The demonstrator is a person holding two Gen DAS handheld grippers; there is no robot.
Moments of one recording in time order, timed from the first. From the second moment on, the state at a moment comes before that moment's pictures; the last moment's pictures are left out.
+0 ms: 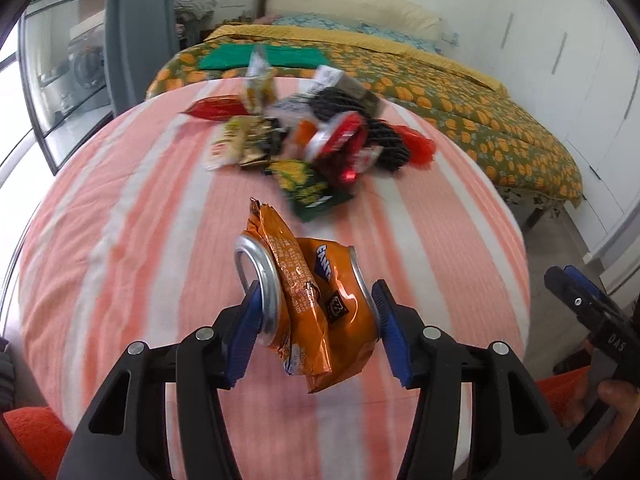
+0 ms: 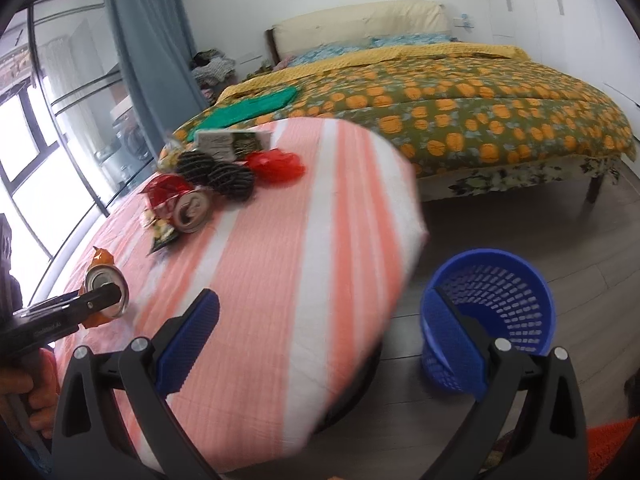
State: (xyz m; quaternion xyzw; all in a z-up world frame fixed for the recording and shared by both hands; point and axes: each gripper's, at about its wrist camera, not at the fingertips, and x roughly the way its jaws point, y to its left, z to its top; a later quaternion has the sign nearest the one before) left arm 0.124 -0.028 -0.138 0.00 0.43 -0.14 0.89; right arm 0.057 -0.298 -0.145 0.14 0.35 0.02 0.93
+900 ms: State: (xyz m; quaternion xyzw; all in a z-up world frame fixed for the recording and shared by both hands) left arm 0.130 0.006 -0.150 -0.04 0.43 -0.10 0.90; right arm 0.192 -0.225 -0.135 0.23 0.45 0.12 0.85
